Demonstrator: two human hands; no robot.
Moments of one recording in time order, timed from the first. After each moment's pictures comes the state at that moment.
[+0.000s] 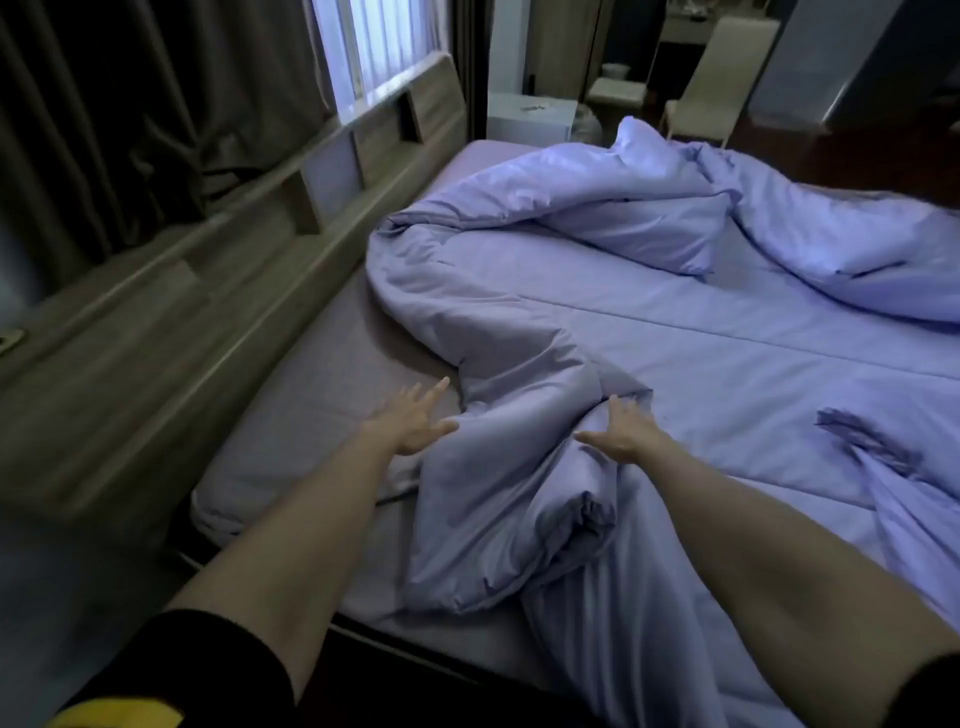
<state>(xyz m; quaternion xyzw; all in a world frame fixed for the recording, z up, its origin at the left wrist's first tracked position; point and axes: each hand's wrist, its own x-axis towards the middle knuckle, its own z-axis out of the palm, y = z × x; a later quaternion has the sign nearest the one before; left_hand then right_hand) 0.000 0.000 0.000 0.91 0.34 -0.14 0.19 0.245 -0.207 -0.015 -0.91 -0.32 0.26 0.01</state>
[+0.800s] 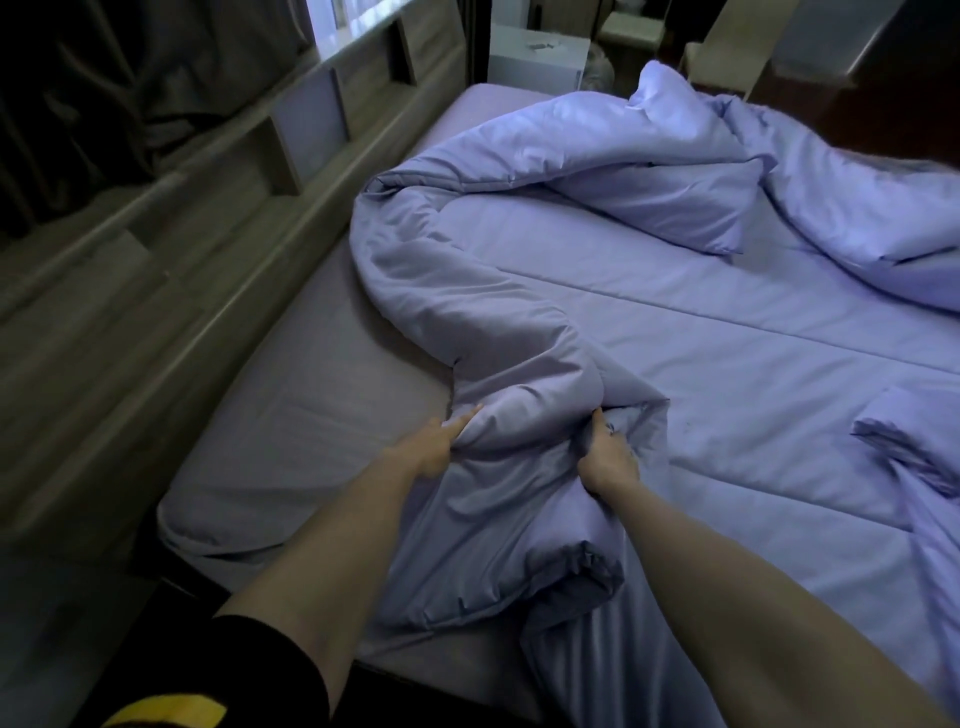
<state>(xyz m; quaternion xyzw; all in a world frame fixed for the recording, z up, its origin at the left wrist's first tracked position) 0.034 0.023 -0.065 0.89 0.29 -0.20 0.28 0.219 -0.158 -0.076 -0.93 -0.24 0.24 0.12</state>
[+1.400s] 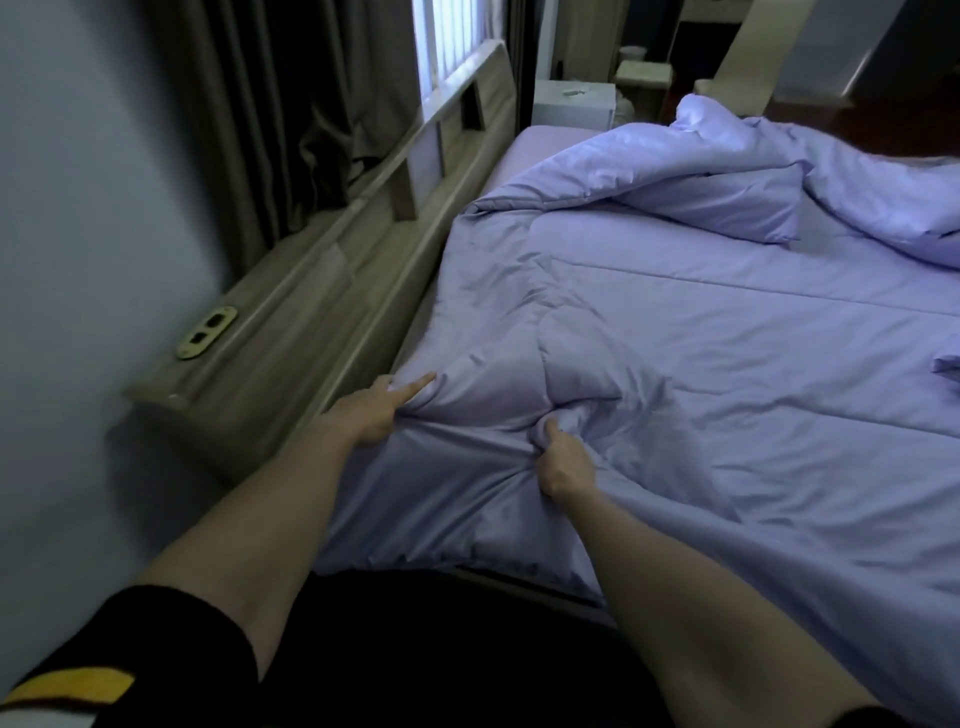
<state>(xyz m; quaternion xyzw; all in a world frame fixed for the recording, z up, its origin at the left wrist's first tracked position) -0.292 0.136 0.033 0.92 0.31 -0.16 0.15 -0.116 -0.072 -0.030 -0.90 -0.33 0.23 0.16</state>
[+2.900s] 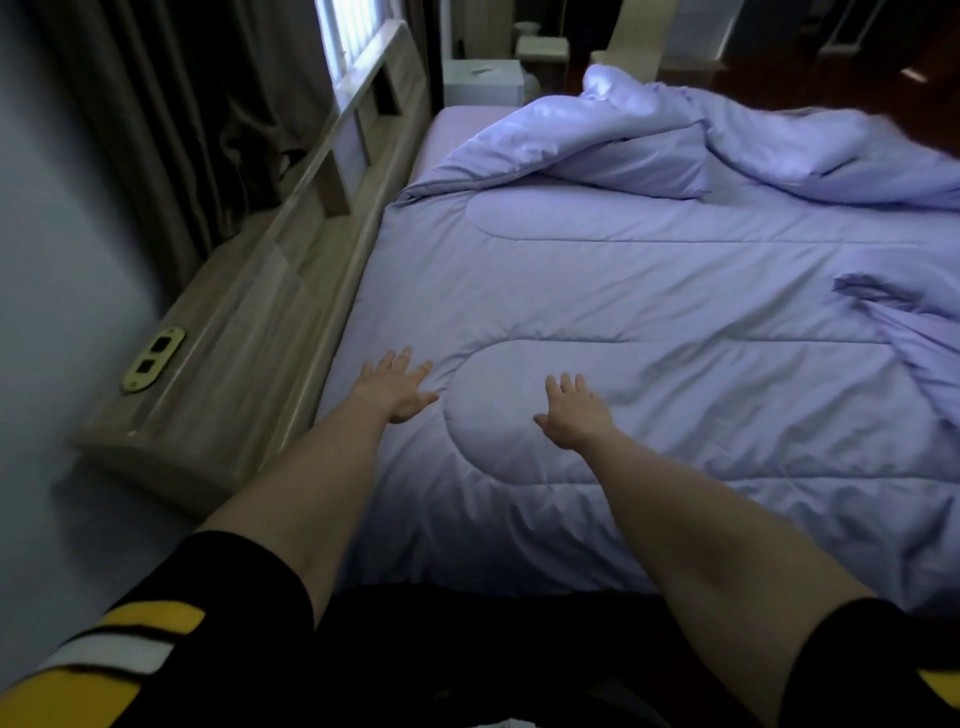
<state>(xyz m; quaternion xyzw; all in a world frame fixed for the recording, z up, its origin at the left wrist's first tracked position) -0.246 0.131 0.032 0.93 0.25 -0.26 0.04 -0.107 -0.081 -0.014 -0.92 -0.33 0.20 -0.02</state>
